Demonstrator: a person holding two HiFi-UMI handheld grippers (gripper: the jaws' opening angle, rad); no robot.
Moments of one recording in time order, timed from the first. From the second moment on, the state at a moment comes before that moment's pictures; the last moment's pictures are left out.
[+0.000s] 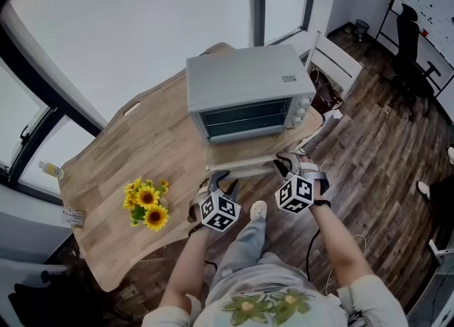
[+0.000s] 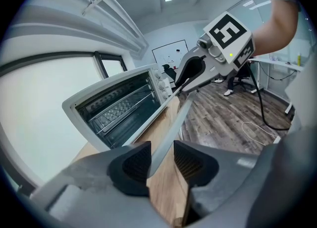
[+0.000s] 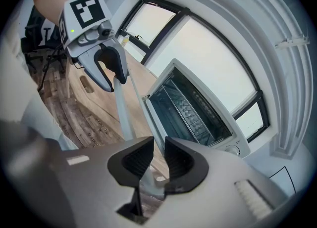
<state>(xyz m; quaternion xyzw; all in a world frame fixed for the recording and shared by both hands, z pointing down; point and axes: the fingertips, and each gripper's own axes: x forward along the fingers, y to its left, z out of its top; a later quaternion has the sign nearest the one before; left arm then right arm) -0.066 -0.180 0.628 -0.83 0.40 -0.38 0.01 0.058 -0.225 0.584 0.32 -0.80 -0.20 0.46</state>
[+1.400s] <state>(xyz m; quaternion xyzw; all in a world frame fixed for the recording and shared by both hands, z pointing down) -0.088 -0.146 0.603 -0.83 0.46 -0.29 -0.07 0.060 -0.210 0.605 0.32 -0.80 -0.19 0.46</state>
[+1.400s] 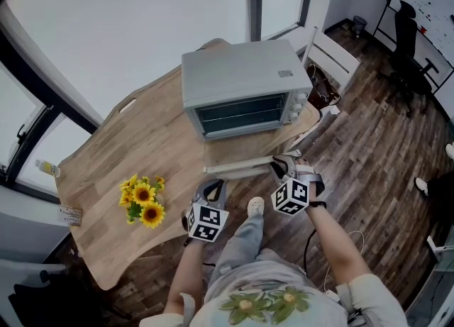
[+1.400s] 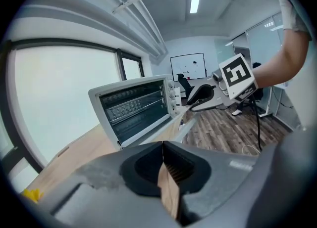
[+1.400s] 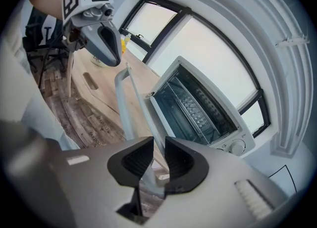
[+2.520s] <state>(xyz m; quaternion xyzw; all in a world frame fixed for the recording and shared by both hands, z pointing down) -0.091 -0.140 0.617 -0.83 0.45 -0.30 -0.09 0.065 -0.187 0.654 0.30 -0.80 -0.18 0.49</state>
